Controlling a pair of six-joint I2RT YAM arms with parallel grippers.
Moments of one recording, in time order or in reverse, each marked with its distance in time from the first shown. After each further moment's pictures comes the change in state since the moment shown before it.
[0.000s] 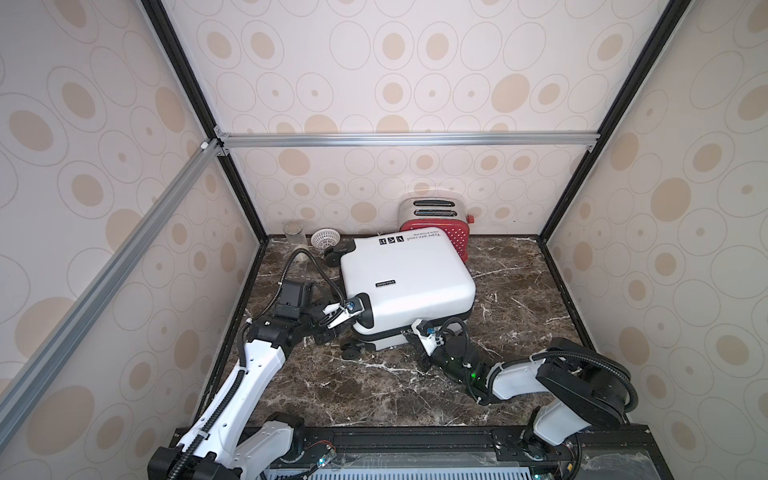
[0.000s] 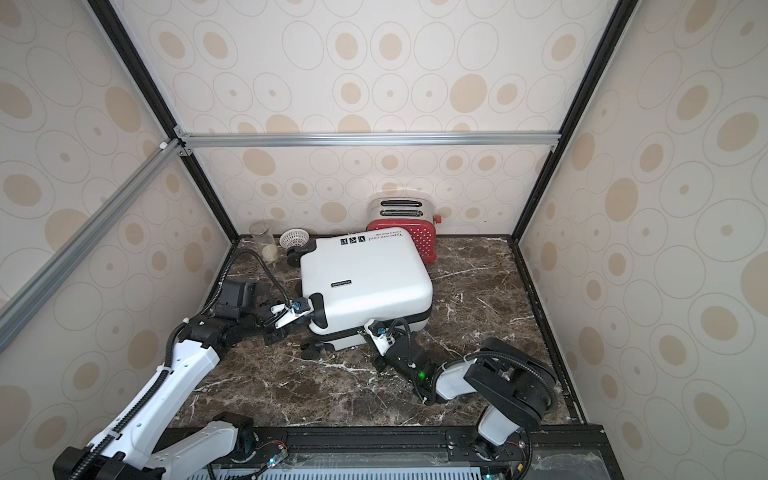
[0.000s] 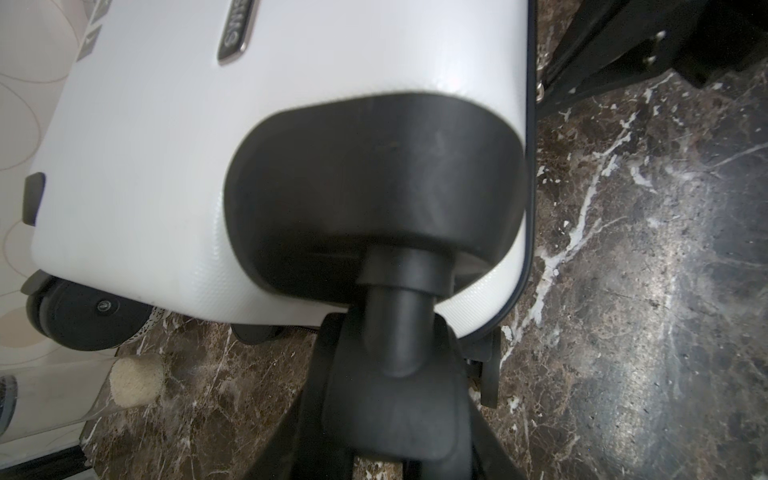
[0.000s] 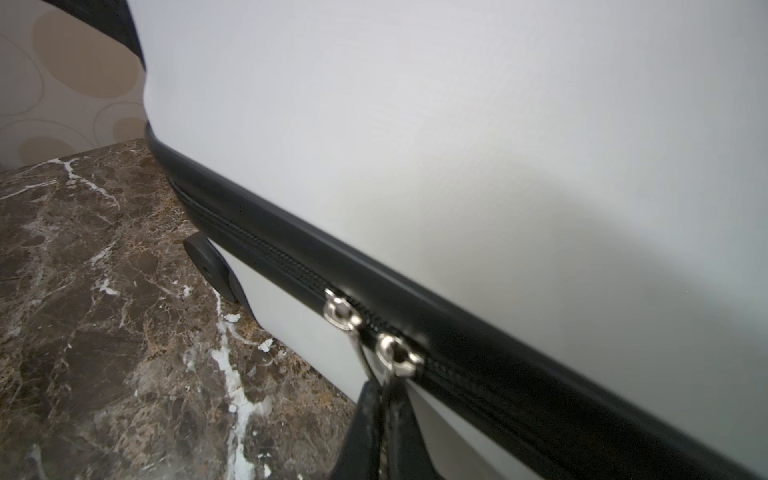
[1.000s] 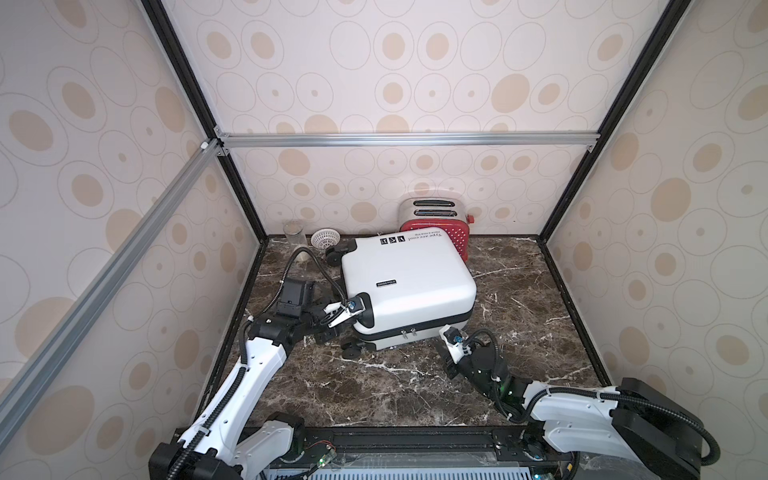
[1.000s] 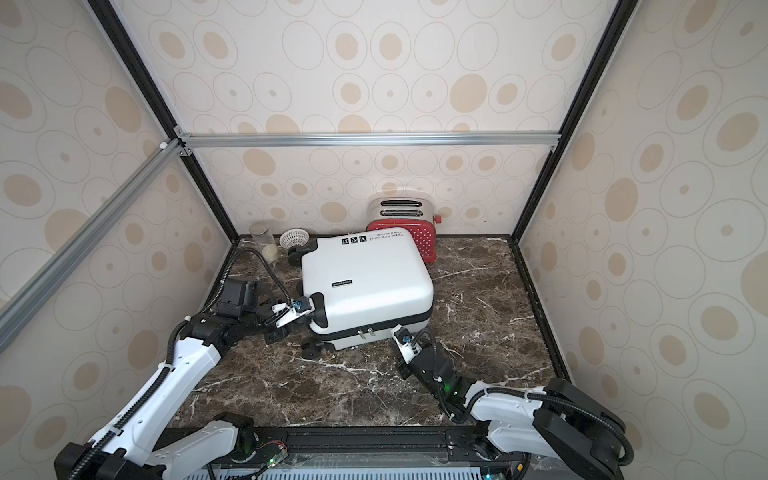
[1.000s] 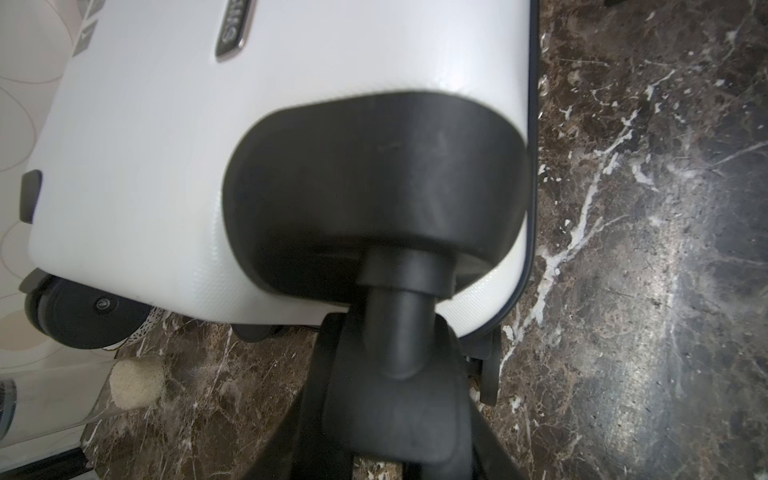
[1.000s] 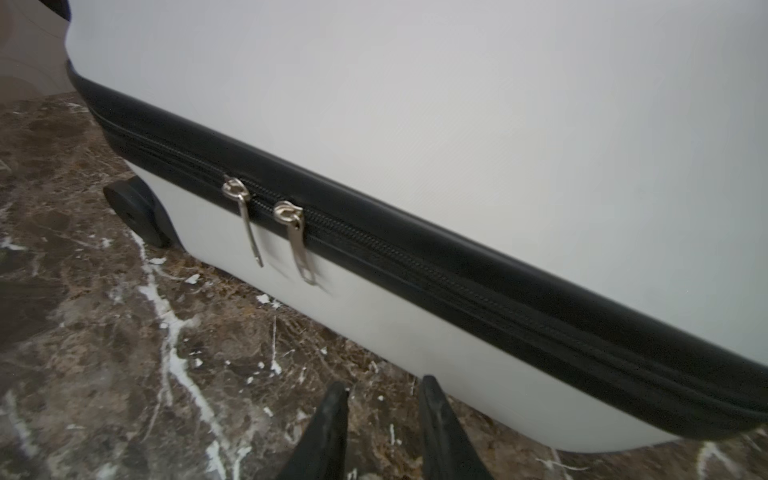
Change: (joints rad) left arm -0.006 0.017 0.013 -0.004 -0.021 0.004; right arm -0.017 -0.404 -0.168 -0.307 0.141 -0.044
